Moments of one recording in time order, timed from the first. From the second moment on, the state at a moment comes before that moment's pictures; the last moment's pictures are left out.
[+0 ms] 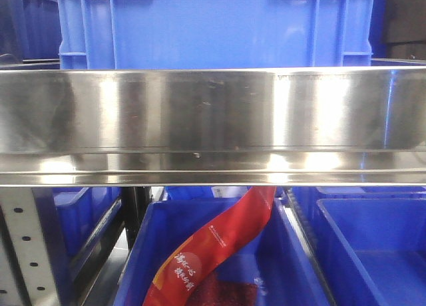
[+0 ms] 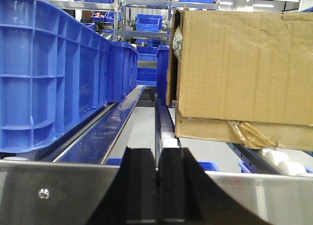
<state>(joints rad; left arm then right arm) -0.17 0.41 -0.55 -0.06 0.23 0.21 0.03 0.01 0.00 0.09 -0.01 -0.09</state>
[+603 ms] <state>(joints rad) -0.01 0.03 -0.01 -0.04 -0.03 -0.01 0.03 0.01 0.00 0.09 -0.01 -0.09</state>
